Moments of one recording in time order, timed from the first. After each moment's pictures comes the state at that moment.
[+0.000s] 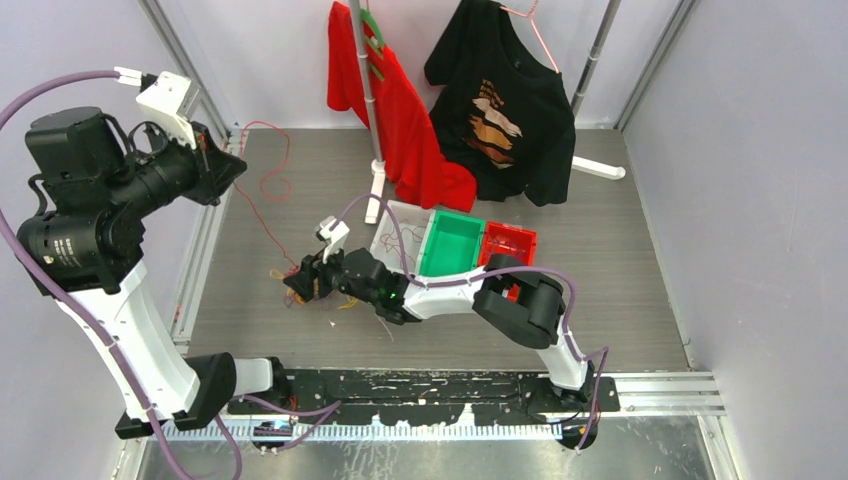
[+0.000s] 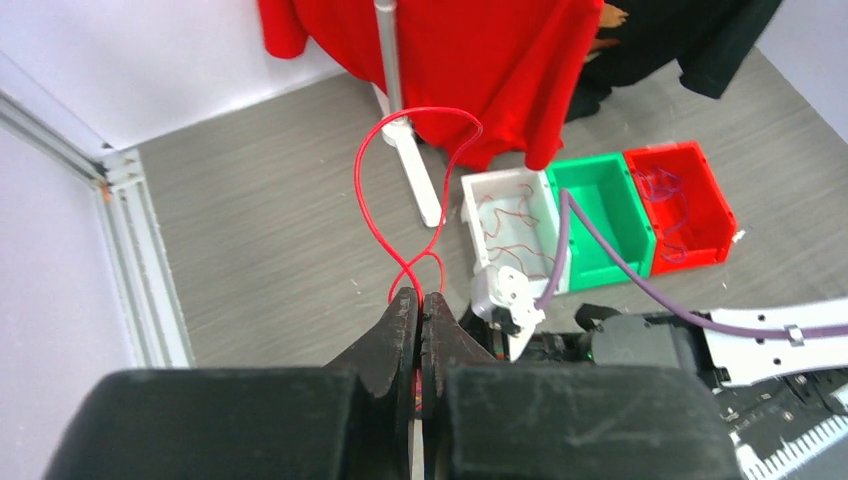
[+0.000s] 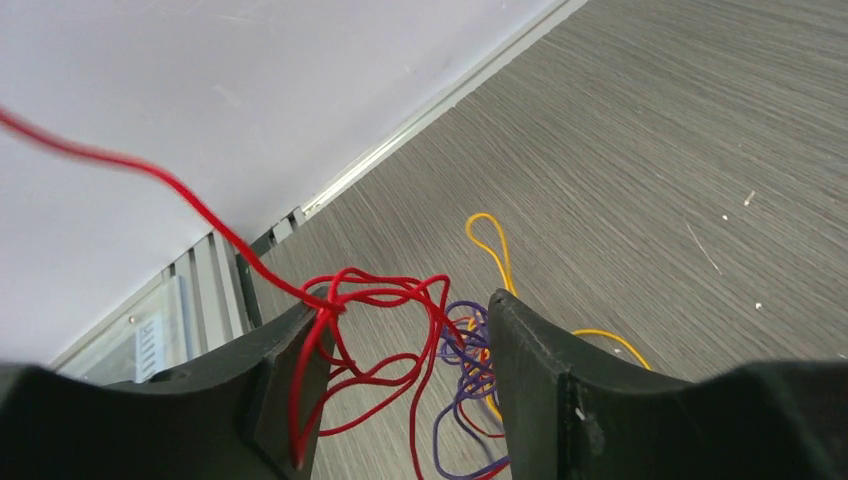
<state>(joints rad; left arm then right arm) 0.13 1.30 2.36 -1.45 0.58 0.21 1.19 2.06 1.28 0.72 0.07 0.45</state>
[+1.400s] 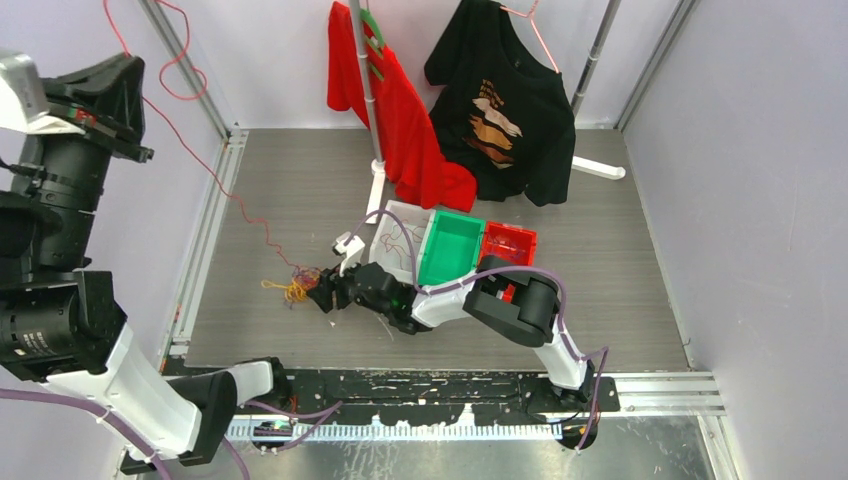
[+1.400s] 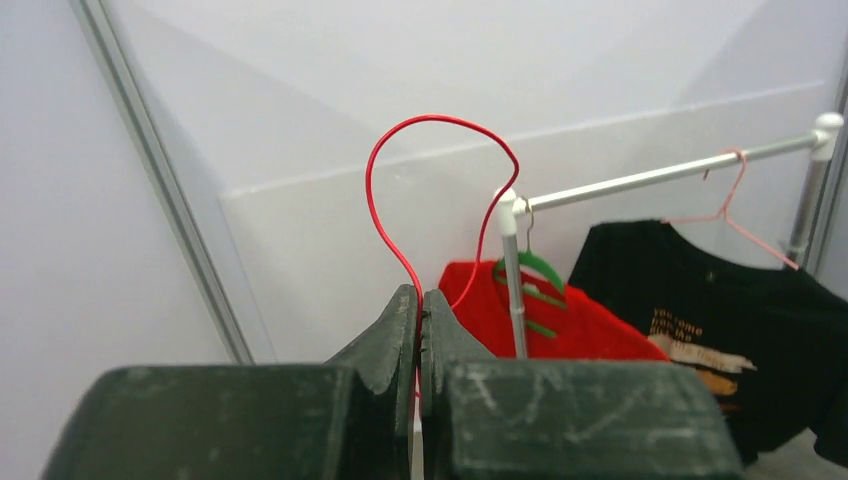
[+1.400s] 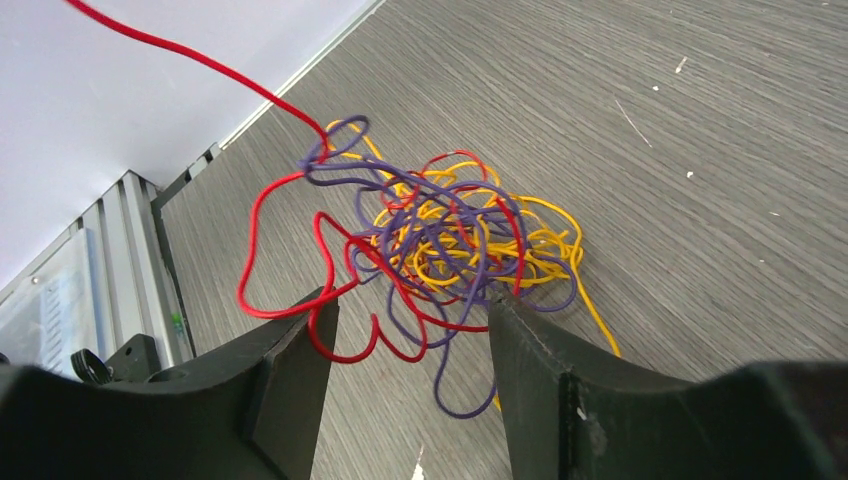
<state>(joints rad) 0.13 1.22 2.46 -0.81 0.34 0.03 1.18 2.09 1.12 0.81 0.12 0.45</state>
